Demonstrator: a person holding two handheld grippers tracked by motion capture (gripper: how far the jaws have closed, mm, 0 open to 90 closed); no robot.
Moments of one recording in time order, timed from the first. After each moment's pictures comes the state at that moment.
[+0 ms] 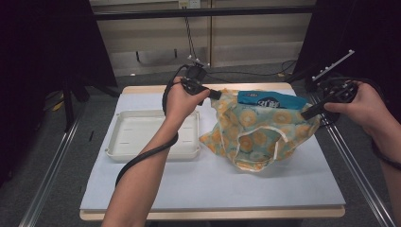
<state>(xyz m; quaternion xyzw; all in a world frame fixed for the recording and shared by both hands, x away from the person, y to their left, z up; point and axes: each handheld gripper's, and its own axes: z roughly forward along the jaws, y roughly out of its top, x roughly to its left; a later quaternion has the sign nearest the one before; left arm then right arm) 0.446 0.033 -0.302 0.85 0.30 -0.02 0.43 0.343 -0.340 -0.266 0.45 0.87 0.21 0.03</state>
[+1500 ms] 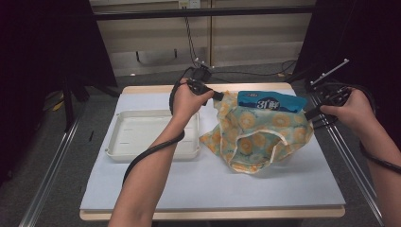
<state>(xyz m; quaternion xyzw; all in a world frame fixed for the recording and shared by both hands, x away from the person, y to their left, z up) 0.469 0.019 -0.330 0.85 0.31 -0.02 0.41 0.364 -0.359 -0.306 0.50 0.84 0.19 0.05</state>
